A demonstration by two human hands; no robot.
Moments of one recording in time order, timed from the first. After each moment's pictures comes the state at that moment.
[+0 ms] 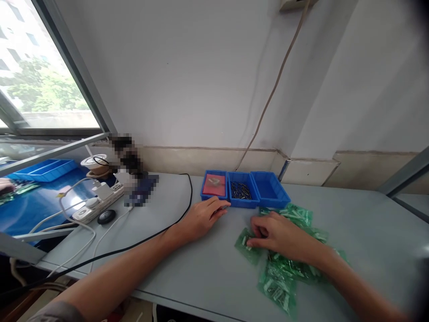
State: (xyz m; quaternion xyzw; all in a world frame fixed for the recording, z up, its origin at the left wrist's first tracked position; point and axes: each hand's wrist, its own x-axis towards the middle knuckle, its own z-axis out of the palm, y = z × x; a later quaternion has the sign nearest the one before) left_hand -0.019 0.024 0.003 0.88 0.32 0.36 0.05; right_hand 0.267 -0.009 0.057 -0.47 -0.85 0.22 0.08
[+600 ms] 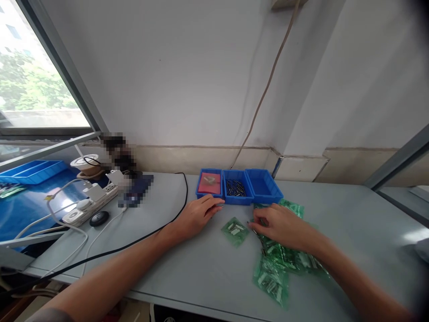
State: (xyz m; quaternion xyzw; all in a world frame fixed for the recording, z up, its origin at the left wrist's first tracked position) left_hand -0.022 0.027 -0.002 0.87 0.32 0.38 0.04; right_hand 0.279 -0.005 0.060 -0.50 -0.85 0.12 0.07
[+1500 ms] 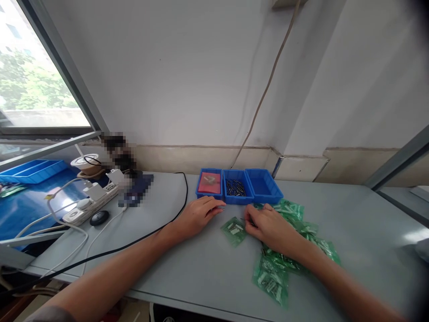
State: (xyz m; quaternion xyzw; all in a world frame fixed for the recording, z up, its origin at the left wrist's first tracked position) left_hand -0.021 0.027 0.000 0.88 0.29 0.37 0.06; right_hand 0.257 -0.008 0.041 -0.47 -0.88 0.05 0.07
